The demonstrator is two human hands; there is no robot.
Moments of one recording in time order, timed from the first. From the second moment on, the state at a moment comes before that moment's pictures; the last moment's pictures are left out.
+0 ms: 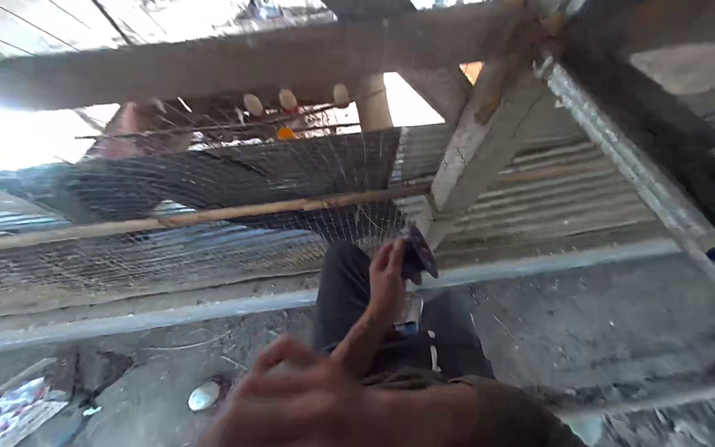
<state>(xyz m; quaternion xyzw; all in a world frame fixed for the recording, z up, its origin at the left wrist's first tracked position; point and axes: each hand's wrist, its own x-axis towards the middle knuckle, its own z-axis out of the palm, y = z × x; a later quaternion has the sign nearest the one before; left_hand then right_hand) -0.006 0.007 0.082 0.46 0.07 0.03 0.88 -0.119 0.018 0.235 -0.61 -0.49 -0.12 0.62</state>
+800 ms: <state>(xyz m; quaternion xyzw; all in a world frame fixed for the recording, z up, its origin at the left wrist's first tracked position) -0.064 0.036 0.127 0.62 -0.03 0.08 0.78 -0.044 -0.098 0.130 -0.86 -0.19 -0.24 0.40</state>
